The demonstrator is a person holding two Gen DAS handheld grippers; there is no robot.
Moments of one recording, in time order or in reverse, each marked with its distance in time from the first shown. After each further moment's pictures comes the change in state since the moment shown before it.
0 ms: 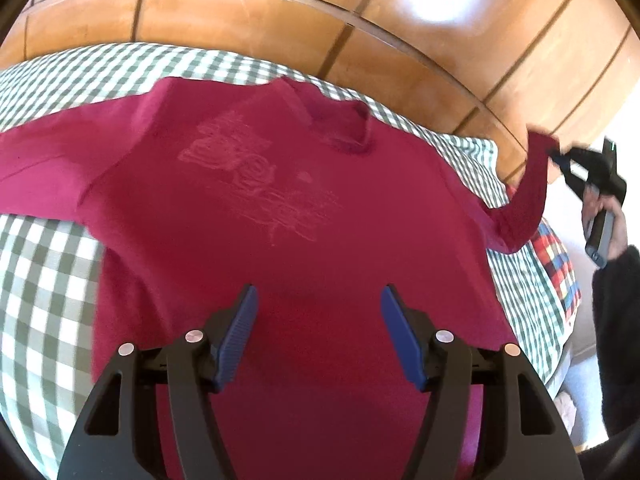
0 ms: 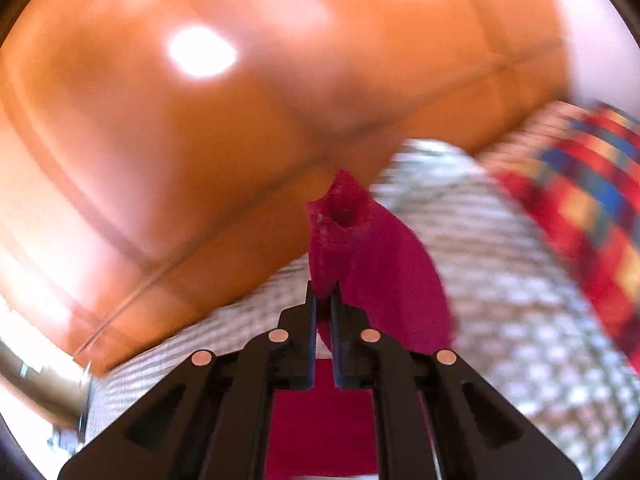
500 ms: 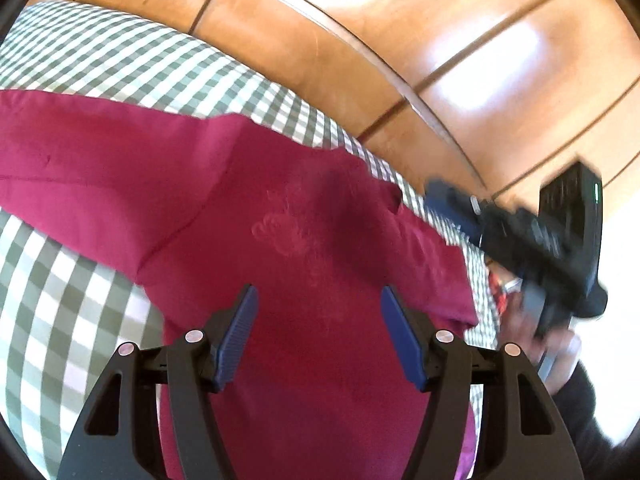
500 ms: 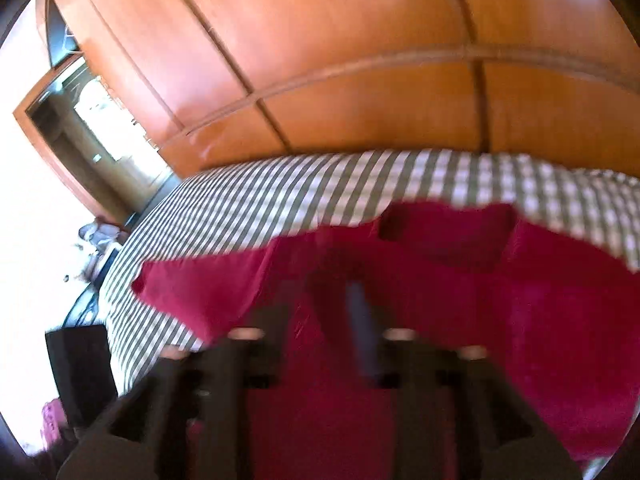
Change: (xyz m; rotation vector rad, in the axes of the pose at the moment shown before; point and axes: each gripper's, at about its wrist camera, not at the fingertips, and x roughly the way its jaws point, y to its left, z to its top) left arm -0.020 0.069 0.050 -0.252 -0.113 -0.115; right arm 0.128 0.214 -0.188 -0.435 0.419 0.329
